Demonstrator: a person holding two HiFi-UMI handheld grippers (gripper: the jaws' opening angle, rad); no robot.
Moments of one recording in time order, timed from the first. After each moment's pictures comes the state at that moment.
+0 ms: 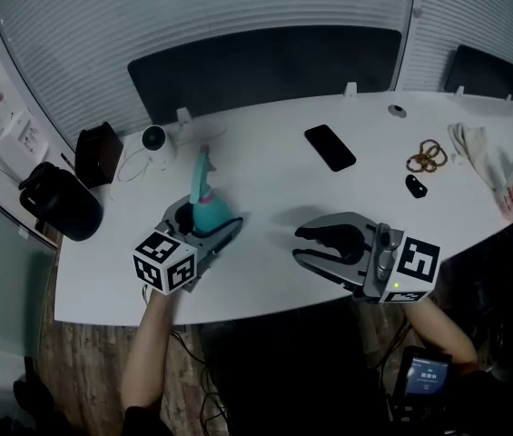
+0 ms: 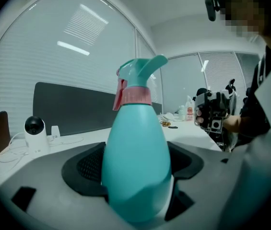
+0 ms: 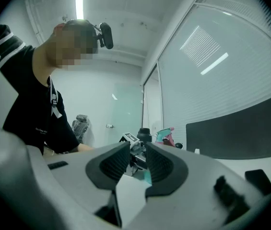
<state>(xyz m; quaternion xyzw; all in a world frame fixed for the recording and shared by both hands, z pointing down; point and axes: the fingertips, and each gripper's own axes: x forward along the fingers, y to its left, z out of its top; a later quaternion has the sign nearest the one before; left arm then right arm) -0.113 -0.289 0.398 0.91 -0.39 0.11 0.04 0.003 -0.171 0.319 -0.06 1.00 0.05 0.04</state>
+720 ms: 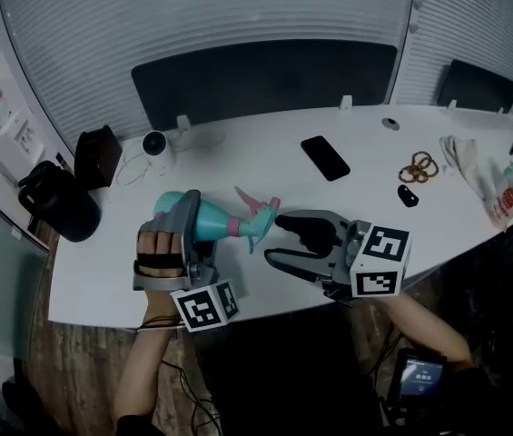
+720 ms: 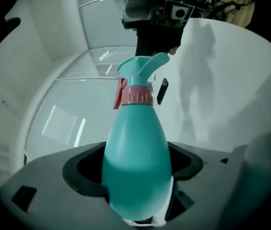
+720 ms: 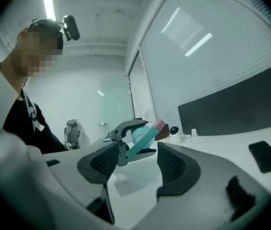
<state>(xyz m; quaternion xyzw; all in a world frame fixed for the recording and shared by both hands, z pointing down) -0.125 -0.261 0.345 0.53 -0.52 0.46 -0.49 -0.032 -0.196 0.332 -0.10 0.99 -0.08 -0.02</state>
